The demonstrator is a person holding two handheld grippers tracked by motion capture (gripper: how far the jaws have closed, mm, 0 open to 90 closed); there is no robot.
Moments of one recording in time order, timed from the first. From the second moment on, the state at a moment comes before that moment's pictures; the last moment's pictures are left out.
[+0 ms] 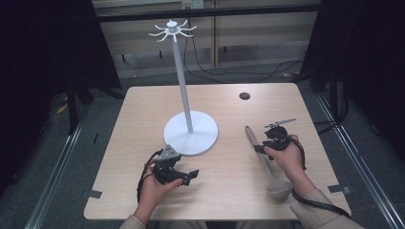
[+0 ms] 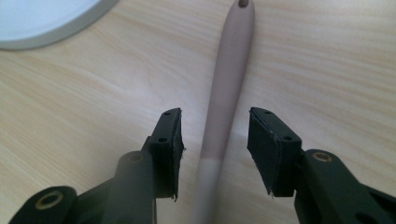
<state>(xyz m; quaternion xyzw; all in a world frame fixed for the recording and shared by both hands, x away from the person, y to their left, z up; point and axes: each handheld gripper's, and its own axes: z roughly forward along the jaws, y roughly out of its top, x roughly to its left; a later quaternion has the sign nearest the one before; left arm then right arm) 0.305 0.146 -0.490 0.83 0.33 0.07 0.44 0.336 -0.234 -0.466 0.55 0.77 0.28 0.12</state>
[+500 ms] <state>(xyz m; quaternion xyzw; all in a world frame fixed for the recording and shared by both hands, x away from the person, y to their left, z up) 0.305 0.149 -0.489 0.83 0.33 0.08 0.44 0.335 -0.224 -0.475 0.54 0.81 0.22 0.09</state>
